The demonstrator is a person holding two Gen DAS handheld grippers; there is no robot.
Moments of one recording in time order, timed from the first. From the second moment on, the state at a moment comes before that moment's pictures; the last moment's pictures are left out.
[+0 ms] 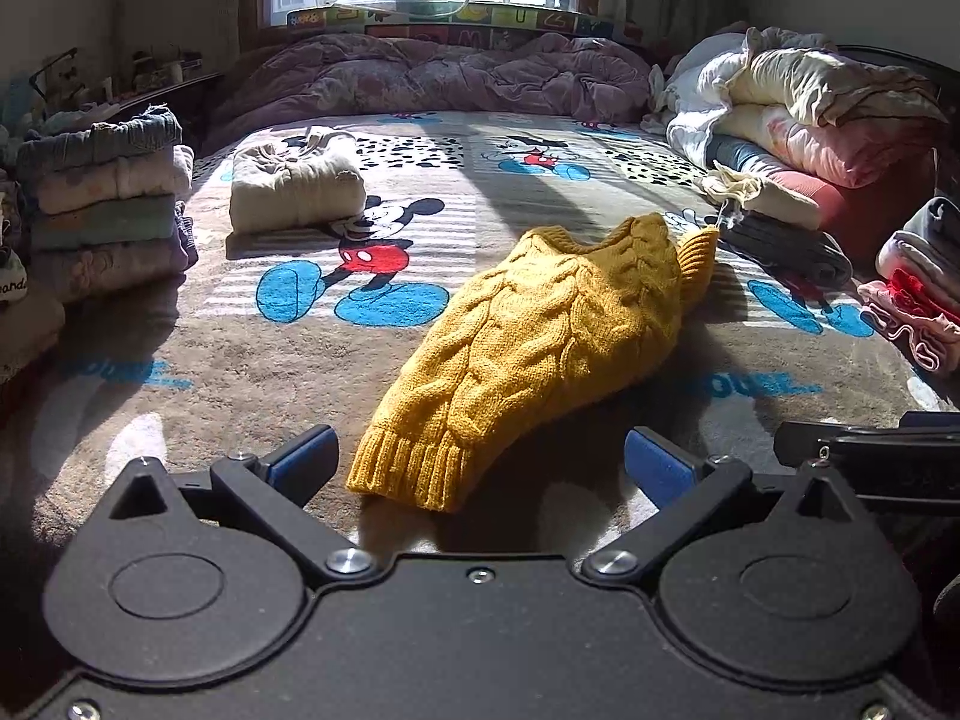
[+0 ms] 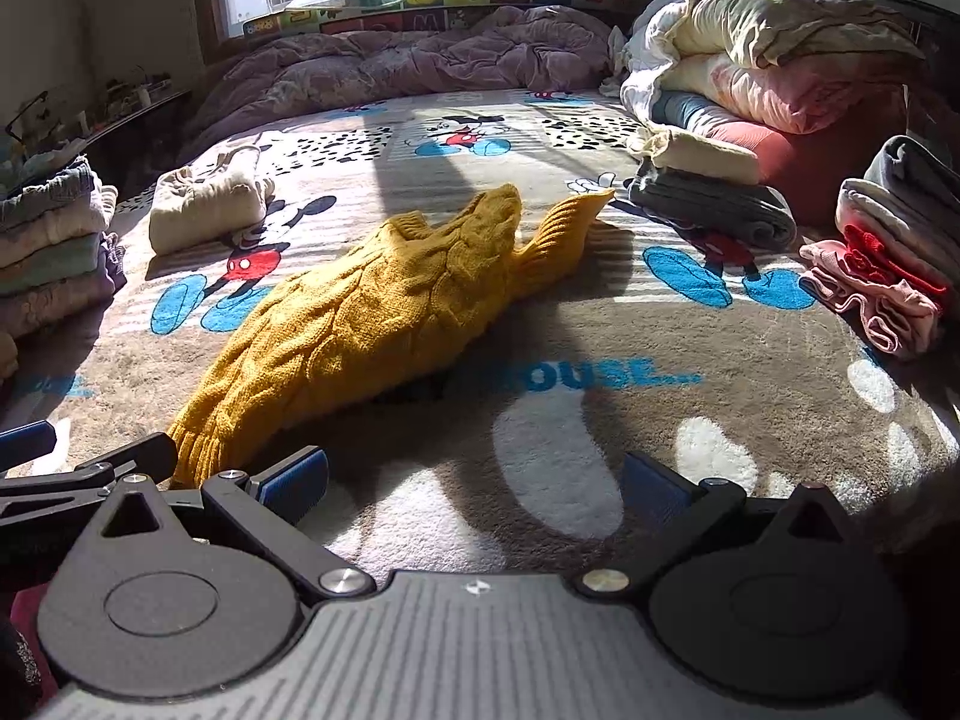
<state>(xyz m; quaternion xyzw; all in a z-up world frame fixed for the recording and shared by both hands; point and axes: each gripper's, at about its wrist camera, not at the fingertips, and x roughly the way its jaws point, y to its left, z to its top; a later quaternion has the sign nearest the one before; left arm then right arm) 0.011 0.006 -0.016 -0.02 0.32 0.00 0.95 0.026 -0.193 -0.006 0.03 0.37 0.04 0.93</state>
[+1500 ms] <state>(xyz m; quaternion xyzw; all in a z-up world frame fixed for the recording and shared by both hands) 0.007 0.006 -0.013 -0.03 0.31 0.00 0.95 0.022 -0.191 -0.008 0.03 0.37 0.04 0.93</state>
